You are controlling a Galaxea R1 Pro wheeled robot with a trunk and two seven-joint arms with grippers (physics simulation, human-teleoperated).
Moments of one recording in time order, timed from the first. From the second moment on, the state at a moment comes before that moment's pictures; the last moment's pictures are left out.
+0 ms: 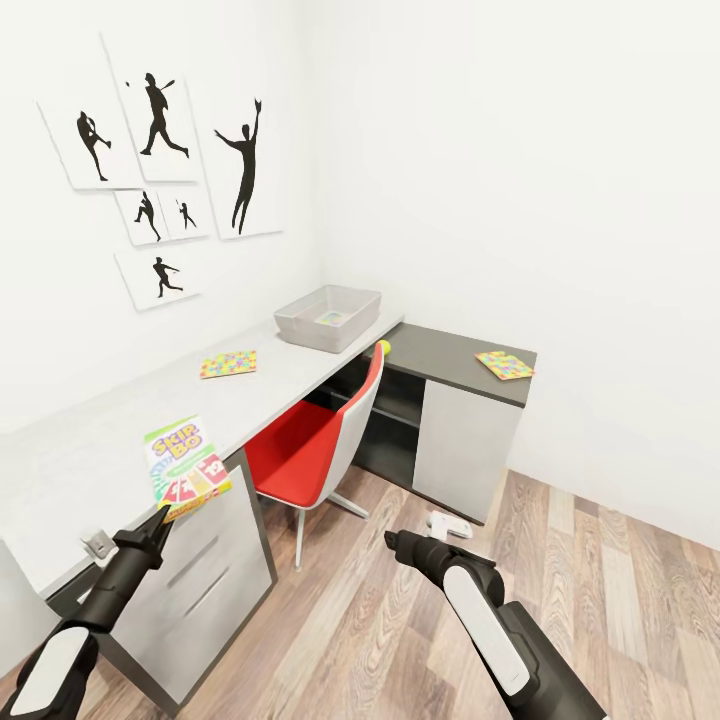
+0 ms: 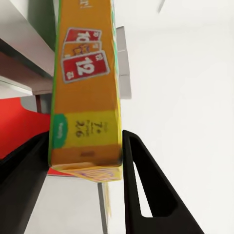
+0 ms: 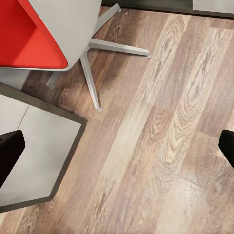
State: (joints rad) left arm -0.35 0.15 0.46 -0.85 1.23 0.47 -0.69; right arm -0.39 0.02 0.38 -1.31 -0.81 0.58 -0.51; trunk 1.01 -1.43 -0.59
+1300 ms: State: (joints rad) left arm -0.34 0.18 0.43 -1.08 1.22 0.74 -0.90; right arm -0.39 0.02 0.39 -1.31 -0.80 0.58 -0.51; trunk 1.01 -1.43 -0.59
